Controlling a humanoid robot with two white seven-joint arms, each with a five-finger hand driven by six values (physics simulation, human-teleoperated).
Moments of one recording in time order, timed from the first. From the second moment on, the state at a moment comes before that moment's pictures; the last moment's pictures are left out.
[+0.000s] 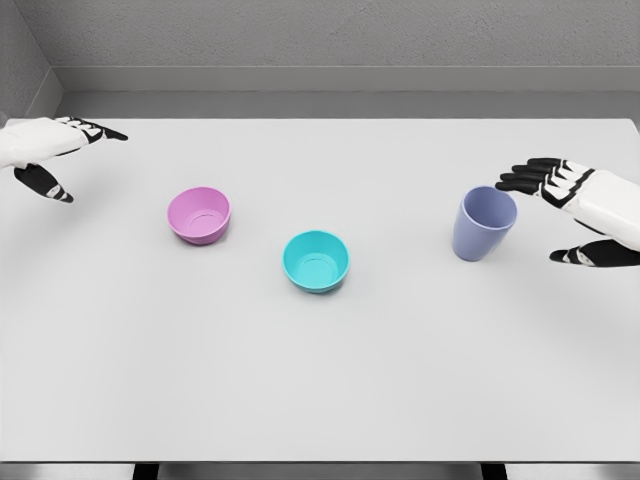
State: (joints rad) left arm -0.74 0.74 -0.43 -0.98 -0.52 -0.61 -0.55; right arm -0.05 -1.11 0.18 -1.75 0.17 -0.61 0.14
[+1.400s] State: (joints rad) left arm -0.75 0.65 -0.64 -1.17 -0.49 -0.61 -0.61; right arm -0.05 -1.05 0.12 -1.74 0.16 -0.61 0.16
